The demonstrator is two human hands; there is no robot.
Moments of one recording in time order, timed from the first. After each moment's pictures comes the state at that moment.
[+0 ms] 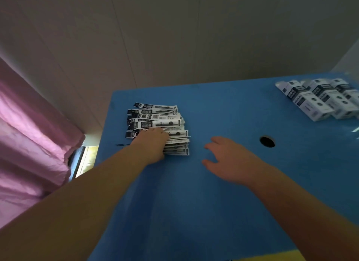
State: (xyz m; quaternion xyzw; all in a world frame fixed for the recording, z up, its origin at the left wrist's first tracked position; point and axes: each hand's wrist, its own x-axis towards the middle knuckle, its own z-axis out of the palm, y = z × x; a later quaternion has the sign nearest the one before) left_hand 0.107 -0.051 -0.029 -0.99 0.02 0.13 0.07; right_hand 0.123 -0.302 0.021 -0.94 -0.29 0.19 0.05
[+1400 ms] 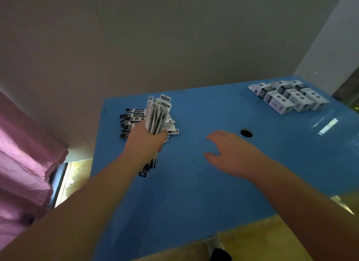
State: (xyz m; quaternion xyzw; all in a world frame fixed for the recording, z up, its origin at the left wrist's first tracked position) left_hand 0.030 -0.092 0.040 -0.84 -0.16 -0.11 -0.50; right_hand 0.071 -0.324 0.056 -0.96 -0.24 0.11 0.10
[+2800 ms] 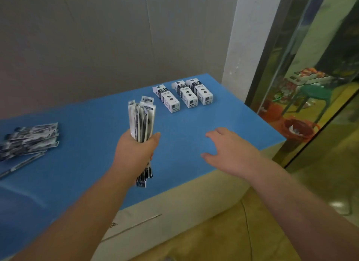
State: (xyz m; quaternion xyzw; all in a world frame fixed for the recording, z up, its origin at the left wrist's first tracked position) left_hand 0.064 -0.510 0.068 -0.81 -0.17 -0.10 -0.56; right_hand 0.099 -0.746 0.068 -0.98 -0.14 0.05 0.13
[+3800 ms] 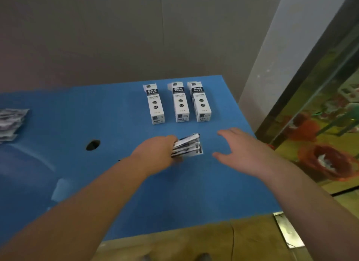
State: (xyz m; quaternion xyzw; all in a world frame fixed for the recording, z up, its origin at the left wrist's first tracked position) left_hand 0.273 -0.620 0.008 -0.98 -0.04 0.13 -0.15; right_hand 0.333 -0.859 0.040 -0.96 -0.23 0.14 0.10
